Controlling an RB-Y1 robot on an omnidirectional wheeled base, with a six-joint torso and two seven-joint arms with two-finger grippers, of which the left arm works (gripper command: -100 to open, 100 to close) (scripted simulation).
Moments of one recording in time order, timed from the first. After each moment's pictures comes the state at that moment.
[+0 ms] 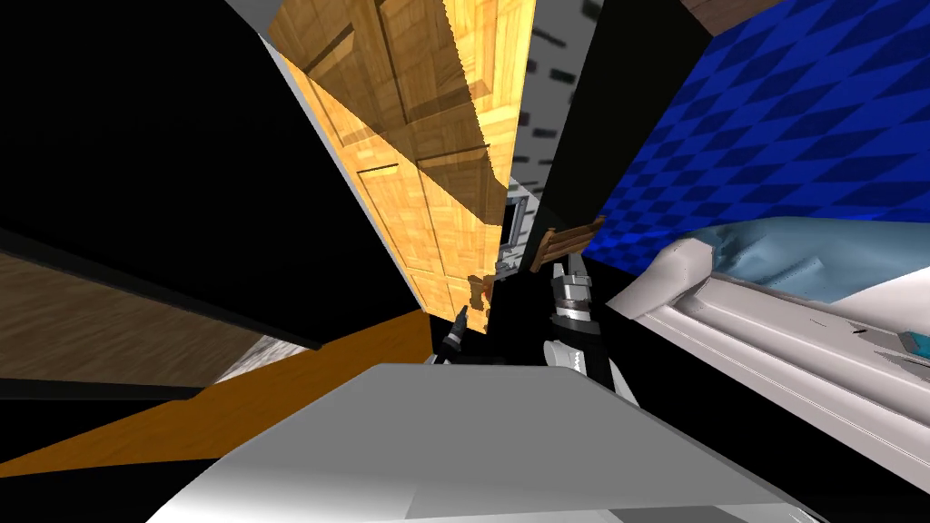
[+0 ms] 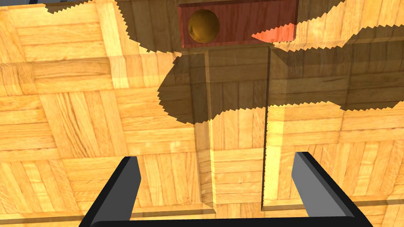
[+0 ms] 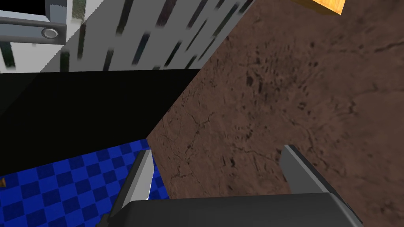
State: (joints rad) arm 0.08 0.01 -0.43 -0.90 0.00 -0.72 -0.05
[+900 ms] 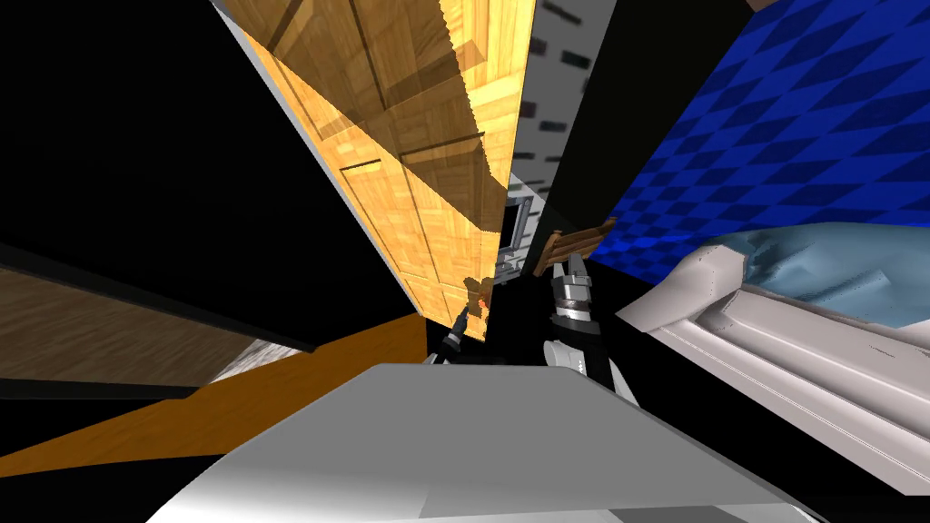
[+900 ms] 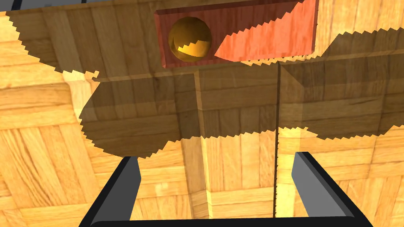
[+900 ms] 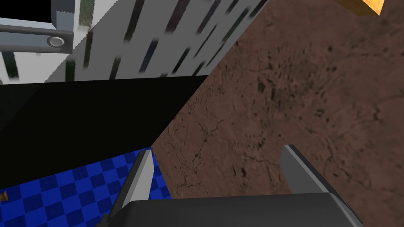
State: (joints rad) arm 0.04 0.02 -0.45 -0.84 -0.01 -0.74 -0.05
